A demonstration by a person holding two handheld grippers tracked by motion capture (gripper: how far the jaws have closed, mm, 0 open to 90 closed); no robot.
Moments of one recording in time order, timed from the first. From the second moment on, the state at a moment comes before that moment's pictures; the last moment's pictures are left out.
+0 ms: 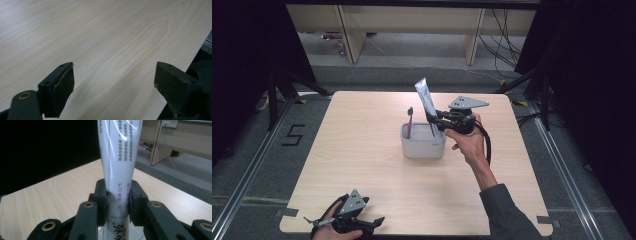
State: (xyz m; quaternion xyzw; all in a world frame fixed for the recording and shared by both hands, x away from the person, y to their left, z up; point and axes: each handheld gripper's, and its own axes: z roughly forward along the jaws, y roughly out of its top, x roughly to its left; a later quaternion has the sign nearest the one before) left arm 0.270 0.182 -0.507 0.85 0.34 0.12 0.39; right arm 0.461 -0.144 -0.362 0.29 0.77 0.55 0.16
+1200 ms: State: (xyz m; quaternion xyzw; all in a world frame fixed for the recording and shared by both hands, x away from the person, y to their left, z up) left arm 0.268 0.181 -0.507 0.84 0.34 0.11 0.40; right arm 0.493 -0.121 -0.398 0.33 0.74 0.56 0.18
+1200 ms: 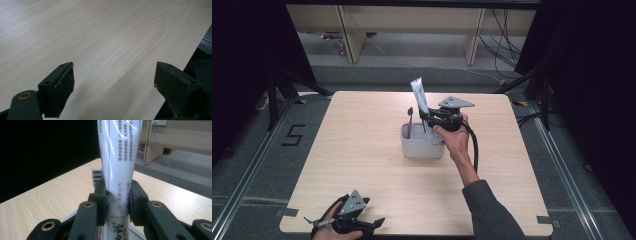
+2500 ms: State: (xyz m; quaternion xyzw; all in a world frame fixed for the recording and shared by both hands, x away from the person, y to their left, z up) left arm 0.267 0.180 -0.508 0.85 0.34 0.11 0.39; right arm 0.496 -0.120 -0.433 0.35 0.75 0.53 0.17
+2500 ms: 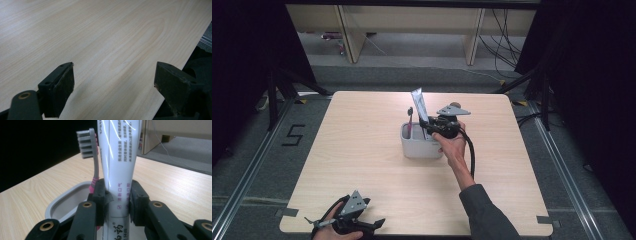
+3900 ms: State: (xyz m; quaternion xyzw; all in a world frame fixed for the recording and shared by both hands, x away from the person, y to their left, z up) left arm 0.268 0.177 -0.509 0.85 0.33 0.11 0.39; right arm 0.468 -0.147 -0.412 0.37 0.75 0.52 0.16
